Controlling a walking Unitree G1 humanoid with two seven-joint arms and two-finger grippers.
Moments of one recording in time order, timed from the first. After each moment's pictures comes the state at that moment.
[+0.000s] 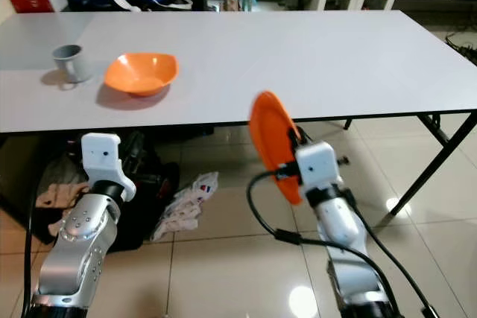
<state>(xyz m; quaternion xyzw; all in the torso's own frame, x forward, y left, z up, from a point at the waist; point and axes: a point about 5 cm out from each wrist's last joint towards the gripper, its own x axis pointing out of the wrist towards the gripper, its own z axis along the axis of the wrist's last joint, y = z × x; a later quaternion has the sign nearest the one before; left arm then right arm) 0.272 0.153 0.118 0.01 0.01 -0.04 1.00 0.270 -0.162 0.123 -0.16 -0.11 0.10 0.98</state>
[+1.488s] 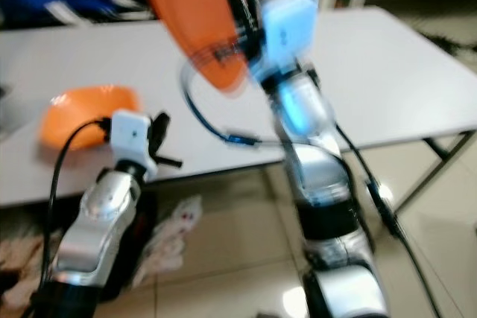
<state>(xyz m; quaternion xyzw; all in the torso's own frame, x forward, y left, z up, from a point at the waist) 0.291 0.123 0.142 0.05 -0.02 -0.10 0.99 0.318 -0.070 0.304 -0.01 -0.35 0.25 0.90</state>
